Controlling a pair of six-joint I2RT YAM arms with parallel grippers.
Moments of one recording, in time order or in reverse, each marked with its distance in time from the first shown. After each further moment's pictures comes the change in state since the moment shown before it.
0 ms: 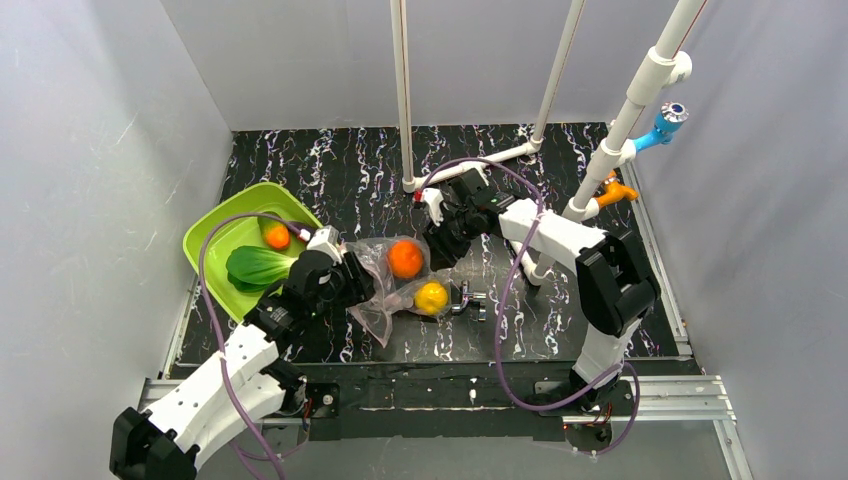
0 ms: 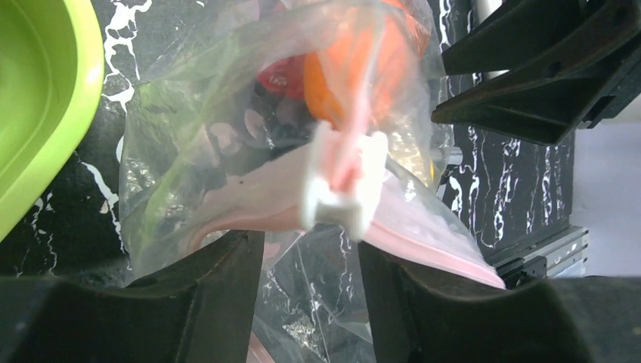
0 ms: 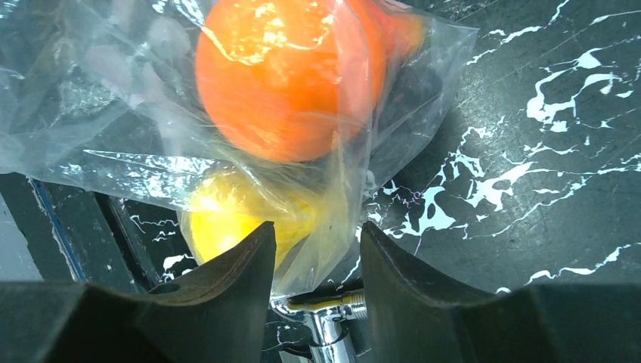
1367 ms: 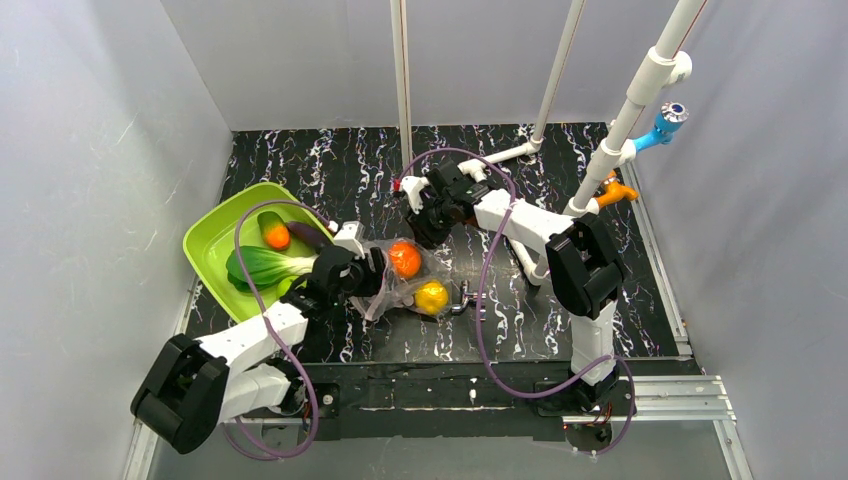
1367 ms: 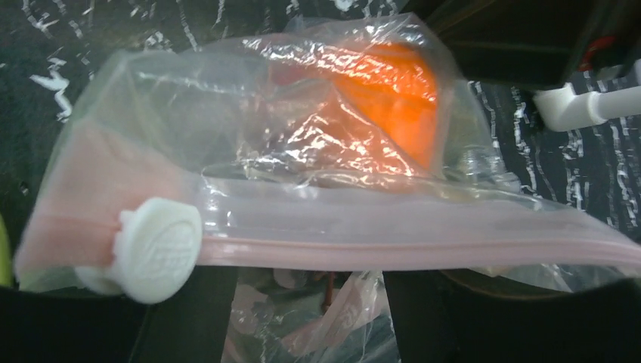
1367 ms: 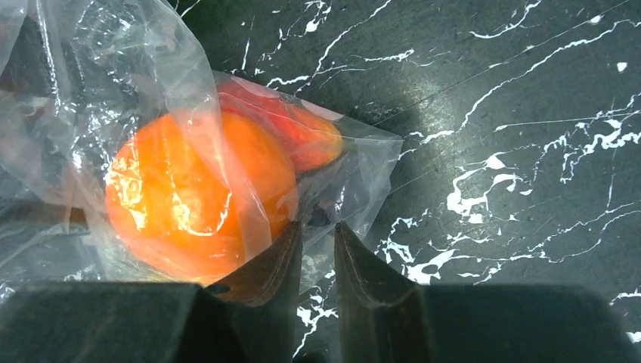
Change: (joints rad) left arm 0.000 0.336 -0.137 0.560 0.015 0.200; right arm 0.049 0.173 0.199 0.052 0.124 0.013
